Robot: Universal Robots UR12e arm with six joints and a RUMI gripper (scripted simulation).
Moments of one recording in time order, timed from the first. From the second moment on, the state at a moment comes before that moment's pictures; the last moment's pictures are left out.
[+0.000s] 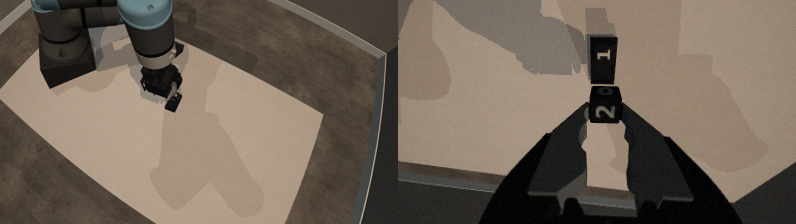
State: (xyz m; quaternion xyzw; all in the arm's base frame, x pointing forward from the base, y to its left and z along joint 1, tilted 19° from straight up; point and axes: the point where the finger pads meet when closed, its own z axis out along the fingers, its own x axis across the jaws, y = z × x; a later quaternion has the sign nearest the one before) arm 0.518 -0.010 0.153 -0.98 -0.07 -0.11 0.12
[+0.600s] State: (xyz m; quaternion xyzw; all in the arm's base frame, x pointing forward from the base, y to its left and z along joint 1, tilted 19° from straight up) arm 0.515 -0.008 0.152 -0.98 -0.08 -0.11 0.13
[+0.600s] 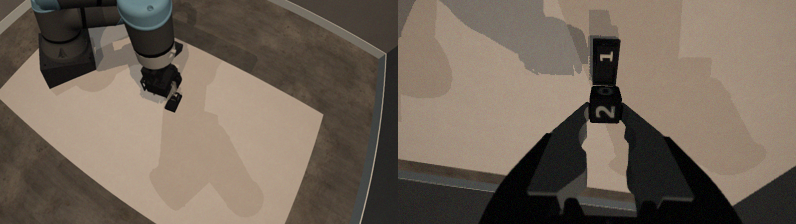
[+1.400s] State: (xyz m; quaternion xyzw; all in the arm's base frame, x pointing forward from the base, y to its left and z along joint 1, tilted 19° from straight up) arm 0.511 -0.007 0.152 -0.96 -0.21 -0.13 0.11
